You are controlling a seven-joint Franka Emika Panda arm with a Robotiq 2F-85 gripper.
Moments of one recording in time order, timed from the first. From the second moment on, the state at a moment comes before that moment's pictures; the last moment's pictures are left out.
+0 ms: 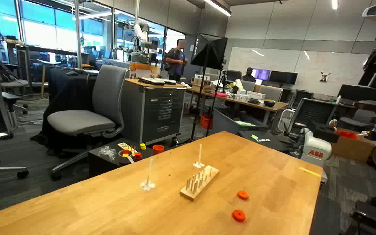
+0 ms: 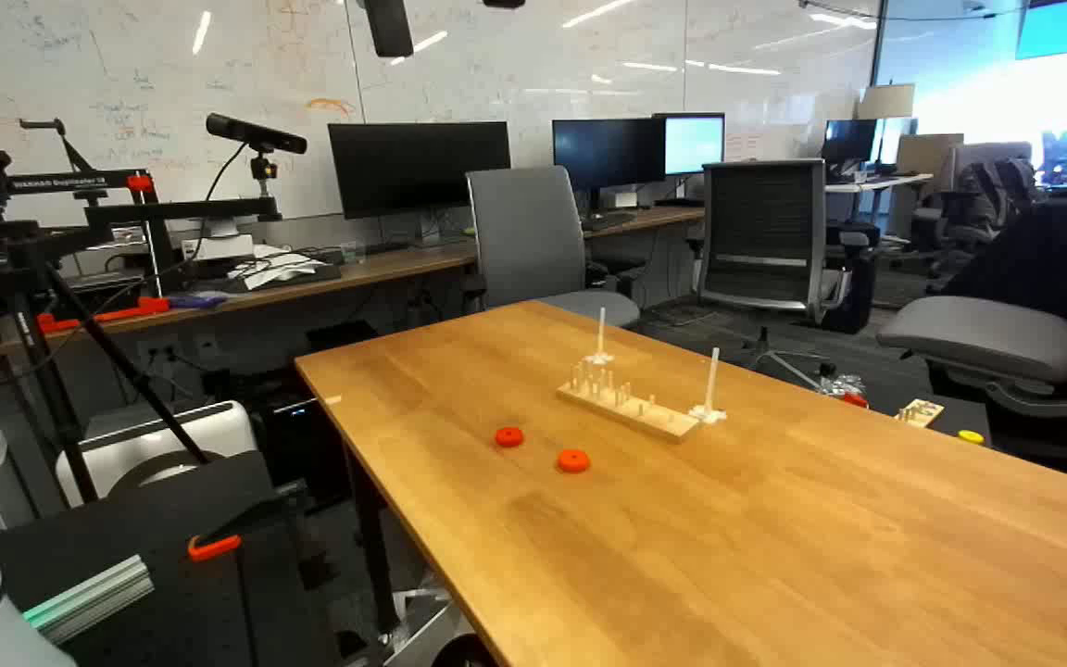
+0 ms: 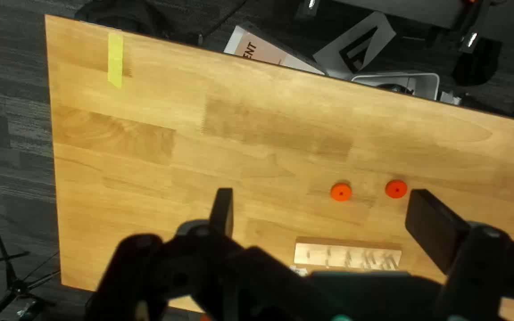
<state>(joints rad) -0.03 -0.82 -0.16 -2.55 -0.17 1.84 -0.36</state>
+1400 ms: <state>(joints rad) -0.03 -0.82 -0.16 -2.55 -0.17 1.84 -0.36</state>
